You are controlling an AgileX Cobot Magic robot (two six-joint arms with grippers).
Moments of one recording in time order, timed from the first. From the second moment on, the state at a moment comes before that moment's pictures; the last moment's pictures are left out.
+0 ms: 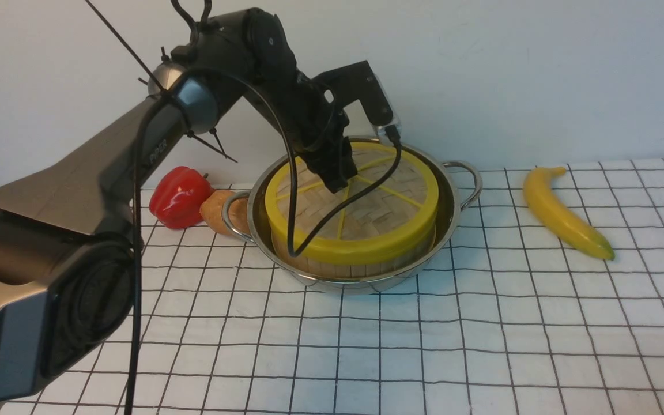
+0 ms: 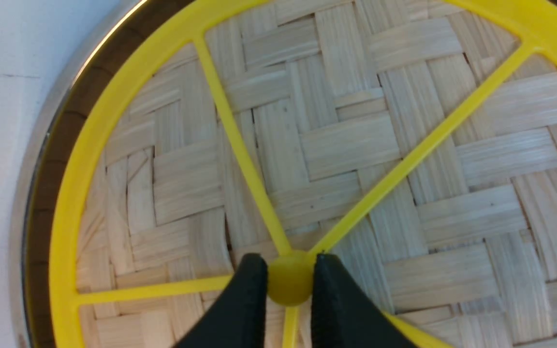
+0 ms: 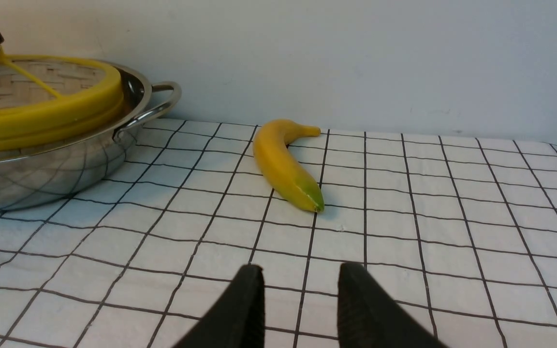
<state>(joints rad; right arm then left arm) 0.02 0.00 0.01 0.13 0.34 -0.06 -0.35 2.35 -2.25 -0.27 1.11 1.02</state>
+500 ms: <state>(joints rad) 0.02 0.00 0.01 0.13 0.34 -0.06 -0.35 2.35 -2.25 -0.28 1.10 1.03</state>
